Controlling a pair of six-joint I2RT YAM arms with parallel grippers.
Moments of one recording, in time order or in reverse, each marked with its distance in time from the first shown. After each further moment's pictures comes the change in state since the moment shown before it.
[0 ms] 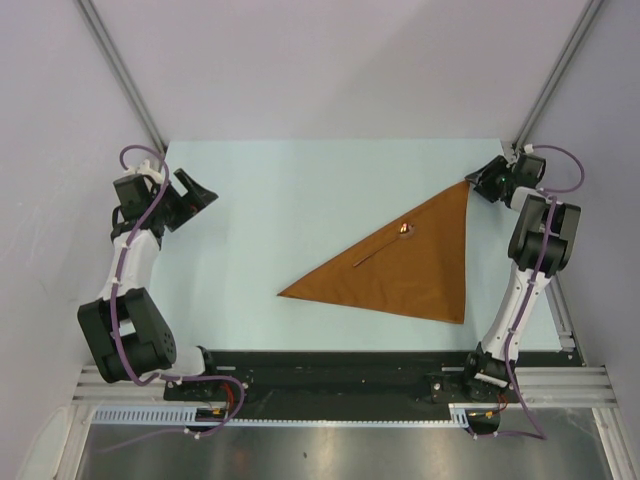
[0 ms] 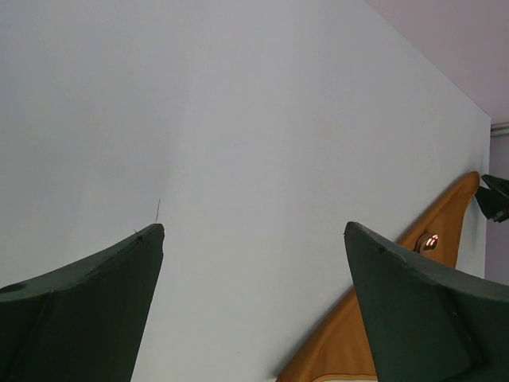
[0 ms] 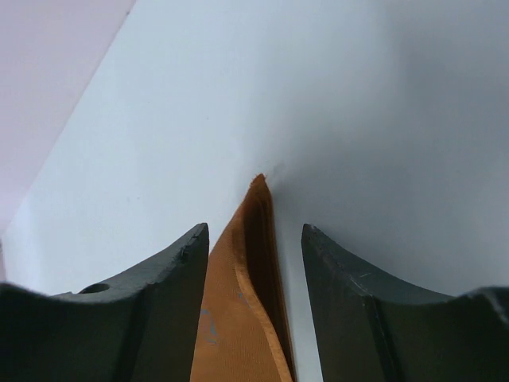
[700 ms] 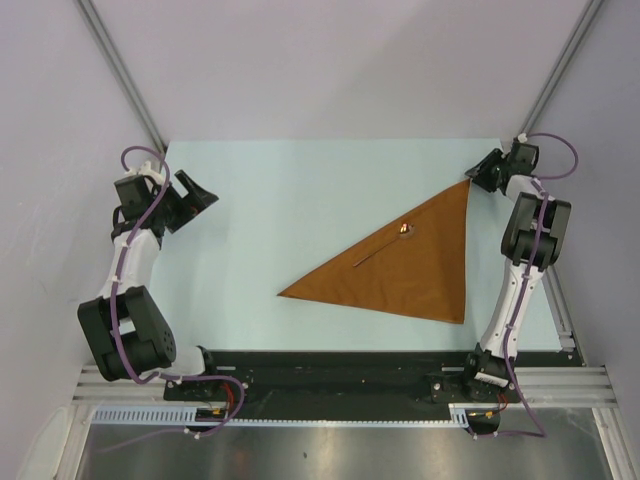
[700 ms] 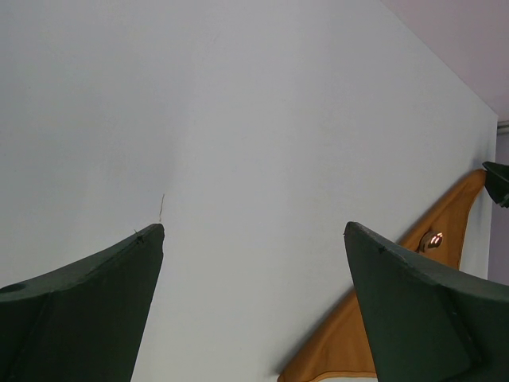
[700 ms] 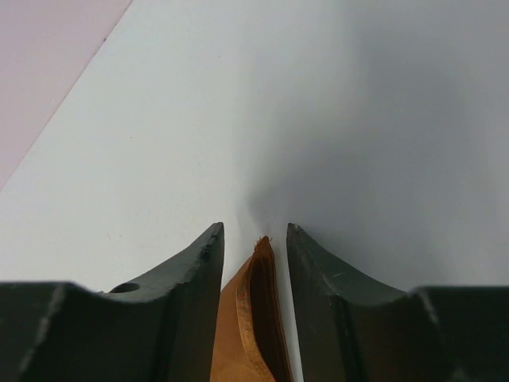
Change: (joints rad) left arm 0.000 0.010 0.000 -0.015 -0.006 0.008; right arm 0.037 0.115 0.232 -0.153 0.075 -0.047
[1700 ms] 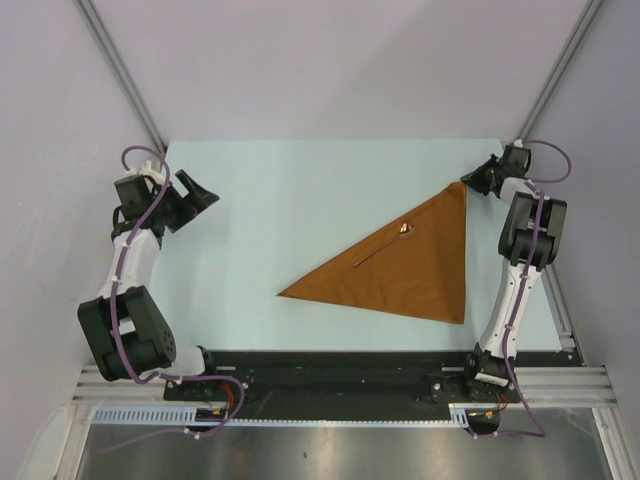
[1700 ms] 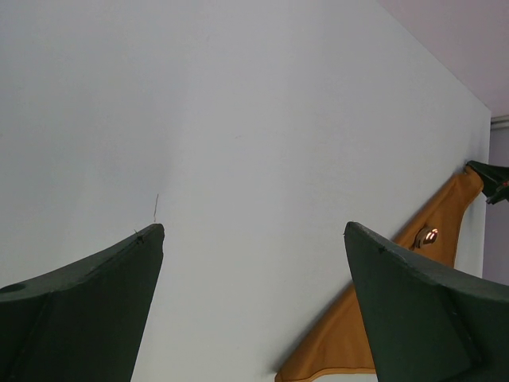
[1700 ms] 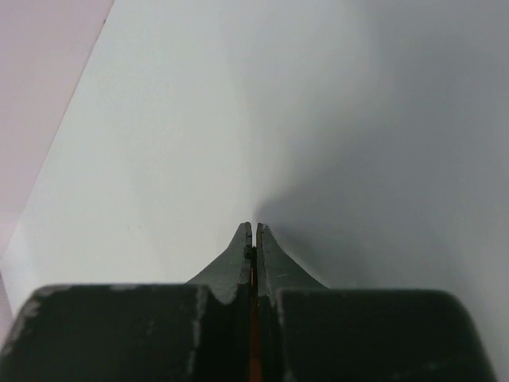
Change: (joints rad) left arm 0.000 0.000 0.000 0.002 0.018 -0.001; right arm 0.029 -0.012 -0.043 0.026 0.025 0.124
